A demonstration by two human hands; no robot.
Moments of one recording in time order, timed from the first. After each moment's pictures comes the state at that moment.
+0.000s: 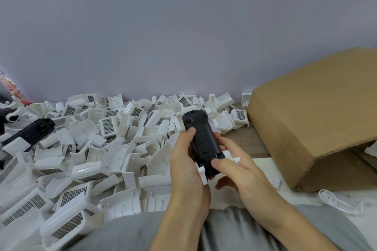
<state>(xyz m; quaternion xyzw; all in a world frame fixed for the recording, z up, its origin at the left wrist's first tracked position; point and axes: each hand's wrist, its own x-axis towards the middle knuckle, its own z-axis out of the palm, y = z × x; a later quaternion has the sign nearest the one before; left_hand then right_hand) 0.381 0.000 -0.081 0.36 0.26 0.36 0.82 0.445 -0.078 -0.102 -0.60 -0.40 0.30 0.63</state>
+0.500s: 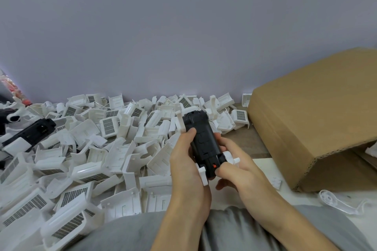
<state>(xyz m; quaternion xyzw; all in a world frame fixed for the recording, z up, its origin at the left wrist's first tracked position) 0.380 0.001 -0.082 0.36 0.22 0.36 0.83 0.450 -0.075 -0.111 -0.60 -0.40 0.31 0.62</state>
